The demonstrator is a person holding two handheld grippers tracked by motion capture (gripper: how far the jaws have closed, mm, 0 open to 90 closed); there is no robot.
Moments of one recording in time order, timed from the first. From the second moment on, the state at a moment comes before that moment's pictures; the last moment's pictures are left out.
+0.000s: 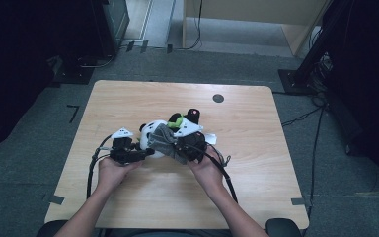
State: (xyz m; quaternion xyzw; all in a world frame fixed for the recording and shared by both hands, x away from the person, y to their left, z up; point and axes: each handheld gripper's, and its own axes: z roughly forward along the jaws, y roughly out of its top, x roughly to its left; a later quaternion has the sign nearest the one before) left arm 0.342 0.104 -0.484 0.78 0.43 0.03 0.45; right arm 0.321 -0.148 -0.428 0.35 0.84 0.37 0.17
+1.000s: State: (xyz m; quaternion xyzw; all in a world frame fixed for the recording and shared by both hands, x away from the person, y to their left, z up) left arm 0.342 0.104 -0.484 0.78 0.43 0.02 0.45; right arm 0.327 -0.221 -0.400 0.41 0.80 0.39 0.19
